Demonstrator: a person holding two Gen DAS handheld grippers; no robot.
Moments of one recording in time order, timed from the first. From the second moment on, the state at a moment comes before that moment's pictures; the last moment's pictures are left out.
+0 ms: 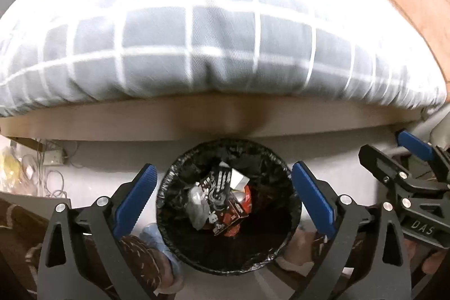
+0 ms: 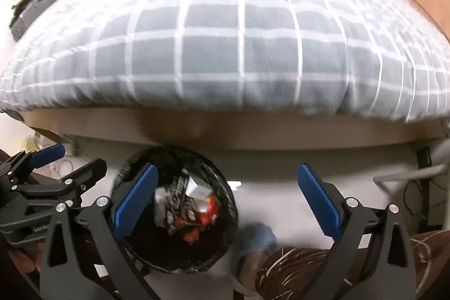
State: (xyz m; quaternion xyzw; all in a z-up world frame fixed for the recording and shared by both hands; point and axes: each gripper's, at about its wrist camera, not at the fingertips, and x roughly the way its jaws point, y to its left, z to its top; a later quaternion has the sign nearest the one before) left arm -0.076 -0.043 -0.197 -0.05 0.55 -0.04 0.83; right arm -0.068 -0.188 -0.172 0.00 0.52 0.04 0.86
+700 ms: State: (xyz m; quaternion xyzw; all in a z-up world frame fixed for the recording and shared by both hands) left arm -0.159 -0.008 -0.028 -0.04 0.43 -0.01 0.90; right arm -0.148 -0.173 -0.009 -0.01 0.38 0.03 0.92
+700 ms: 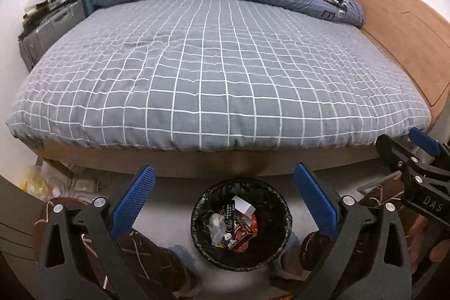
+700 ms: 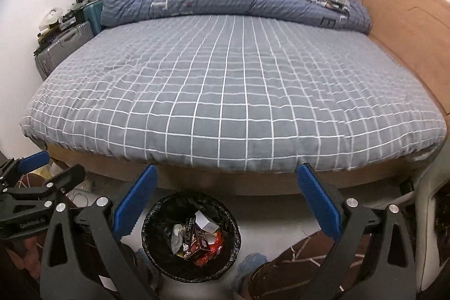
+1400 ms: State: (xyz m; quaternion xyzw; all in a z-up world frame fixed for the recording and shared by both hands) left arm -0.203 -0.010 0.004 -0.03 0.40 -0.01 0.91; right arm -0.188 -0.173 0.022 -0.01 0.36 0.02 0.93
